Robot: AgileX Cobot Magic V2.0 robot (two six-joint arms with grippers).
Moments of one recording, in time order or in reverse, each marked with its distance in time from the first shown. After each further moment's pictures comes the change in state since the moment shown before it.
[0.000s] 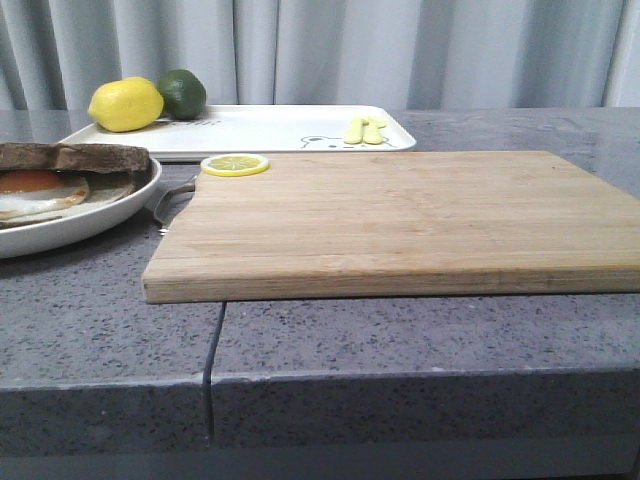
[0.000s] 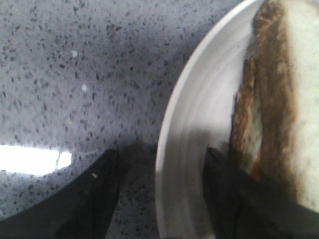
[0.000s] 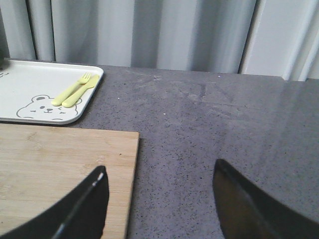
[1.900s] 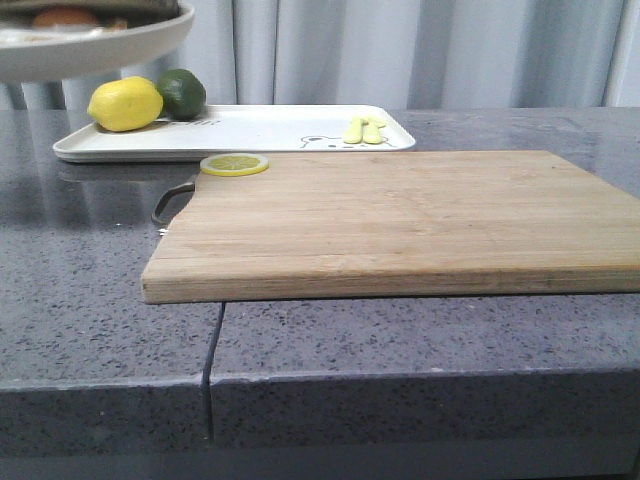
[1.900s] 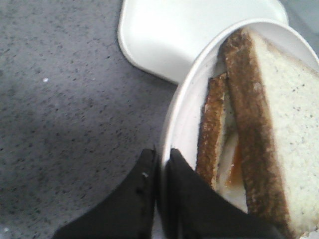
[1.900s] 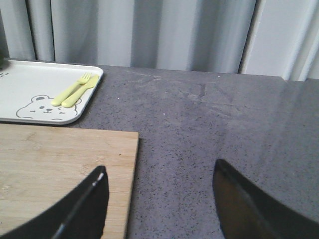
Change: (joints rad) left arm 0.218 -0.053 -0.132 -0.735 0.170 0.381; right arm 0.000 0.000 0.000 0.000 0.000 0.000
